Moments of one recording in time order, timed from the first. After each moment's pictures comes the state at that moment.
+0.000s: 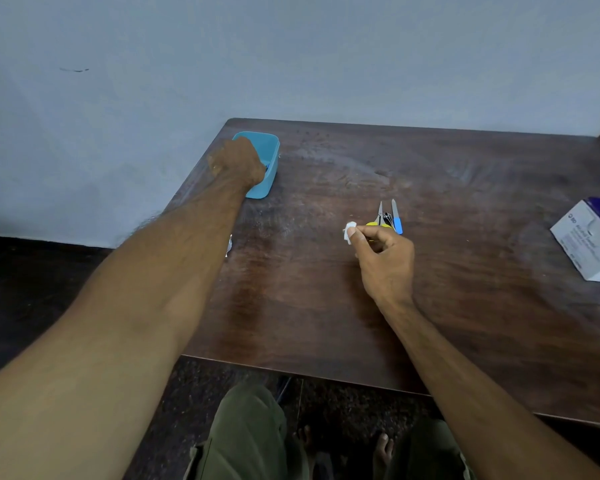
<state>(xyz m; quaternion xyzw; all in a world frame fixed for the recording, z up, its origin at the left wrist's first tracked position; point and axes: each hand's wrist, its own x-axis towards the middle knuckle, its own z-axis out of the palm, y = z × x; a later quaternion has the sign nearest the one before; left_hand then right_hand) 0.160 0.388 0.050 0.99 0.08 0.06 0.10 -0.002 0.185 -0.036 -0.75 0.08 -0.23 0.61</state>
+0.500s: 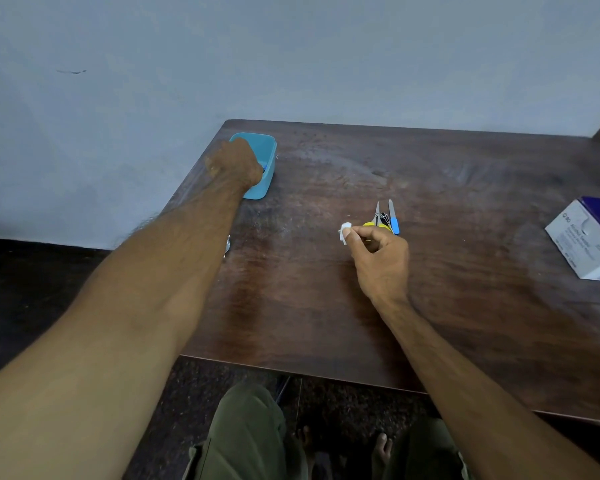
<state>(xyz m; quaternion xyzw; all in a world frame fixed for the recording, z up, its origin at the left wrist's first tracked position) 0.157 0.387 0.052 0.99 0.08 0.06 0.10 0.000 0.185 -0.039 -0.76 0.05 -0.24 0.60</state>
